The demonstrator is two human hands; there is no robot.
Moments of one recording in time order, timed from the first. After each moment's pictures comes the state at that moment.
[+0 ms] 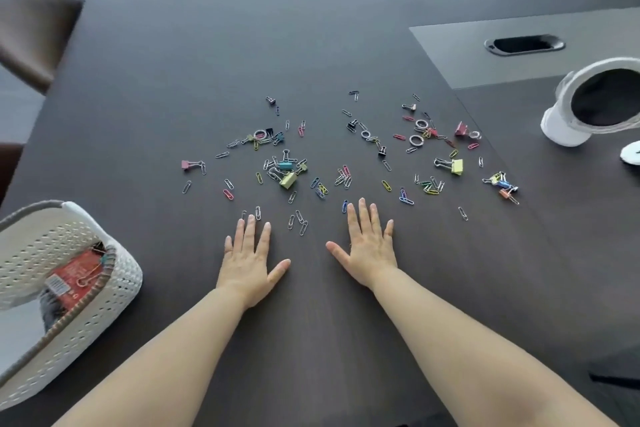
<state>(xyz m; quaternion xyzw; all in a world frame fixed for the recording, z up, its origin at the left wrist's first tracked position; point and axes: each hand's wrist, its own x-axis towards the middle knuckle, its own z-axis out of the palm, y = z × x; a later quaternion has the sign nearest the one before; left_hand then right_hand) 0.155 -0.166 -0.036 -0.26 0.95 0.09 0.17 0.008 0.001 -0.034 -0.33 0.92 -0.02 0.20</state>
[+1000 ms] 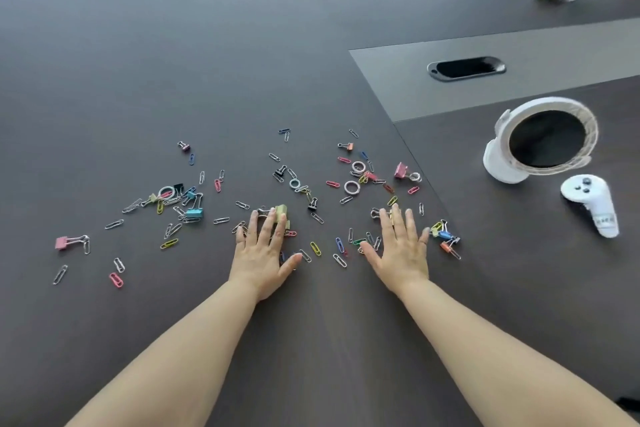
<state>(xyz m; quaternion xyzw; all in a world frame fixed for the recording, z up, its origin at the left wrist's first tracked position) -0.054 -0.125 -0.042 -0.18 0.97 0.10 0.12 -0.176 0.091 -0.025 -0.21 0.97 -0.01 0.12</state>
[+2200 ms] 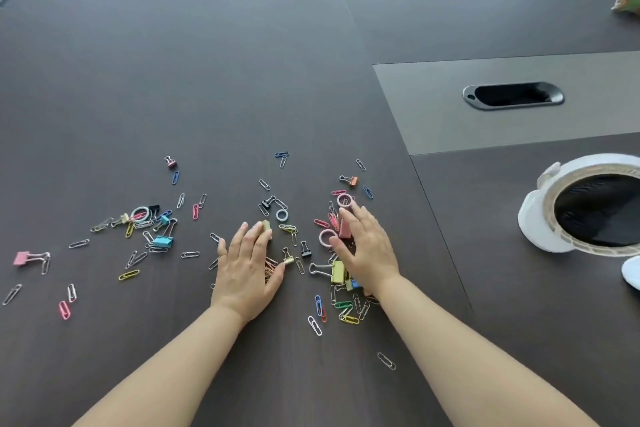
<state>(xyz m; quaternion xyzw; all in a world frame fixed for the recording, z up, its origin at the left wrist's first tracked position) -0.115 -0.123 -0.055 -0.27 0.95 0.12 -0.02 -0.280 0.031 -0.045 -0.38 0.89 -0.22 0.15</state>
